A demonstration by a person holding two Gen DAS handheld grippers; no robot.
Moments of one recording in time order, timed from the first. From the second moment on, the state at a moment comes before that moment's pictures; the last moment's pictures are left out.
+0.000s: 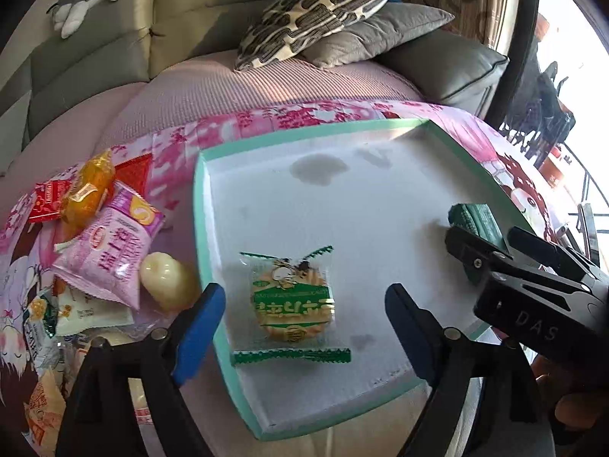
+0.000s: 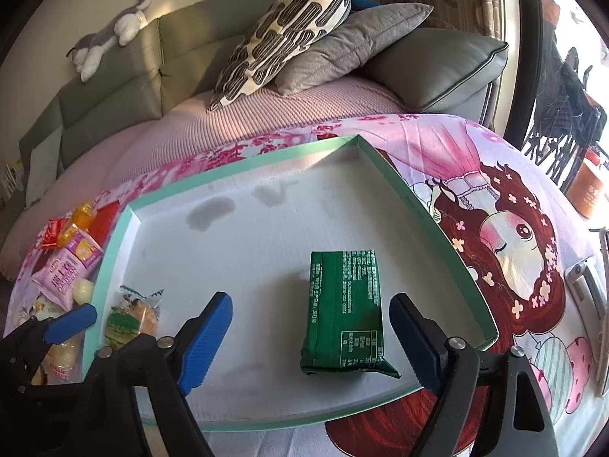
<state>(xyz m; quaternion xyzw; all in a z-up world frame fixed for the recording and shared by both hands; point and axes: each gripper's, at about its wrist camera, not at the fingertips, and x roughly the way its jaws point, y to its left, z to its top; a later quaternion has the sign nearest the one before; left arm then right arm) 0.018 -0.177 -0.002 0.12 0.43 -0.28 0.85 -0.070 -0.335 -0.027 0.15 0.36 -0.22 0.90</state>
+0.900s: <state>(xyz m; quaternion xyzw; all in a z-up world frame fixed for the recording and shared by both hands) 0.041 -0.034 0.034 -0.02 0.40 -0.08 0.91 -0.047 -0.264 -0.013 0.12 0.33 -0.12 0.93</state>
